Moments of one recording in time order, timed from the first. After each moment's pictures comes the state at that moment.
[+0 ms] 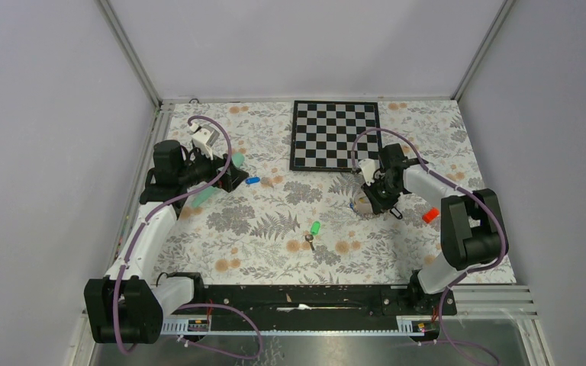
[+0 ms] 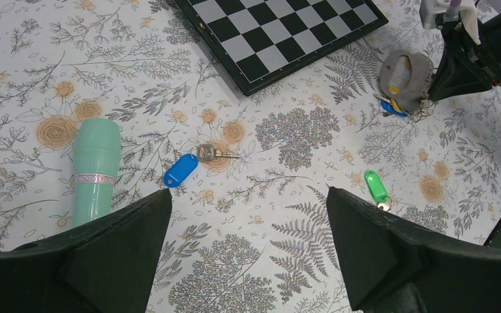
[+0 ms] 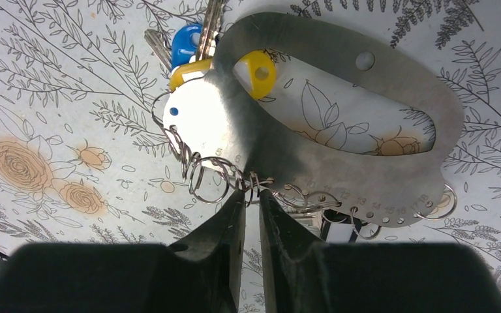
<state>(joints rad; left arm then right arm) -0.01 1.08 0.79 -0.16 0.72 0.05 0.23 1.60 0.95 -0.69 -0.25 -0.48</state>
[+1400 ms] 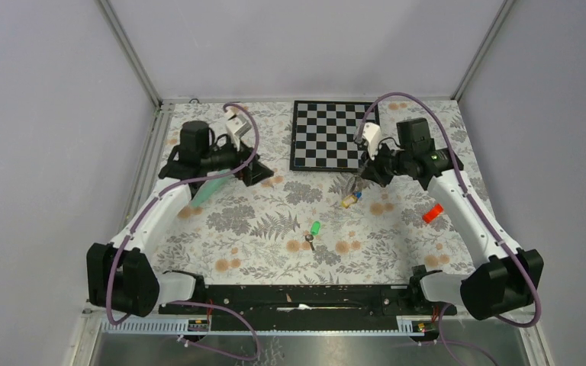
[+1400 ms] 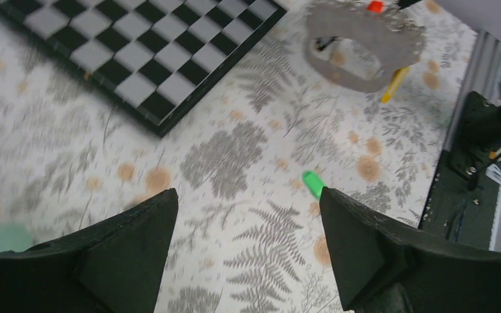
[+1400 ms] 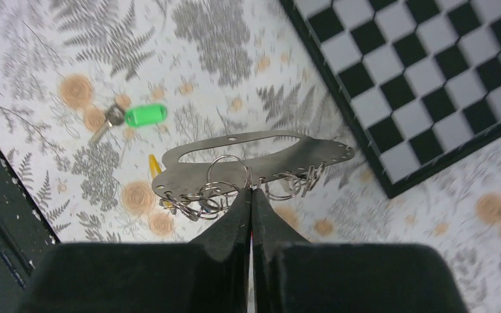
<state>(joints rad) -0.17 1.24 0.93 -0.19 0.83 0.09 0.27 1.29 1.15 -0.78 -0.50 -0.57</state>
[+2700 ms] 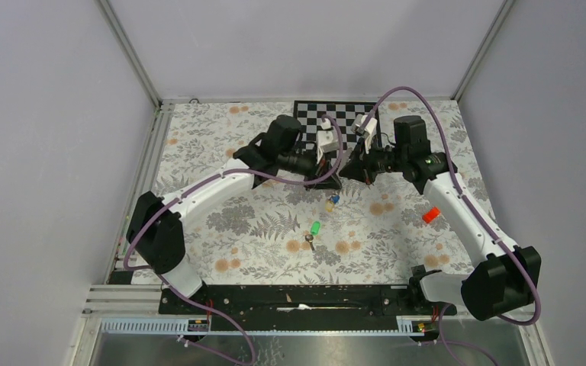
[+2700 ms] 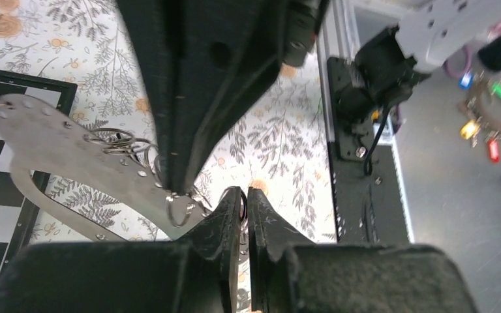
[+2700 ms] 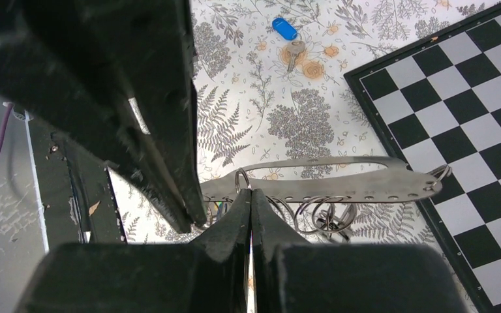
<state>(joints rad) -0.72 1.63 1.35 -0.17 0.89 0.04 0.30 1.28 1.12 -0.50 -0.85 -0.31</state>
